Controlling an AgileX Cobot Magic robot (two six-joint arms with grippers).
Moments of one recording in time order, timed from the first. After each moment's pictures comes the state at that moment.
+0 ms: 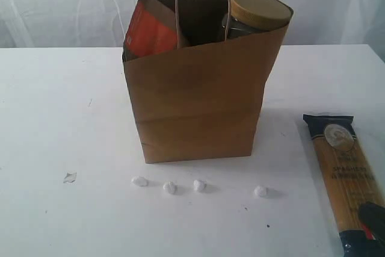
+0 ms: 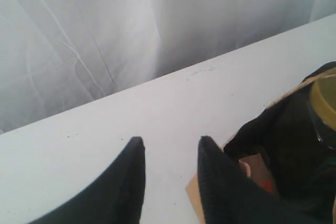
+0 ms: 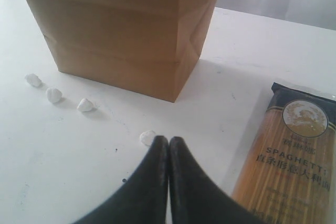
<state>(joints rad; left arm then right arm) -0.67 1.46 -1.86 0.32 1.01 -0.23 0.47 0.06 0.00 -0.04 0.30 0.02</state>
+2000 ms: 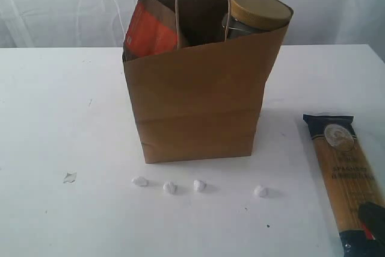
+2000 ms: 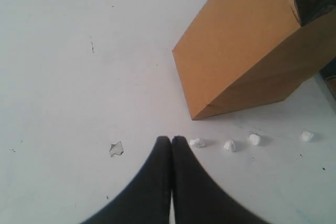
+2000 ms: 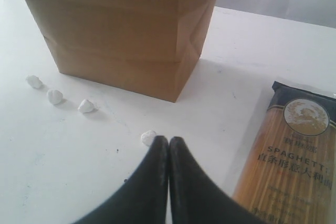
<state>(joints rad) -0.67 0.56 -0.69 0.27 0.76 -0.59 0.47 0.06 0.00 -0.04 0.30 0.04</state>
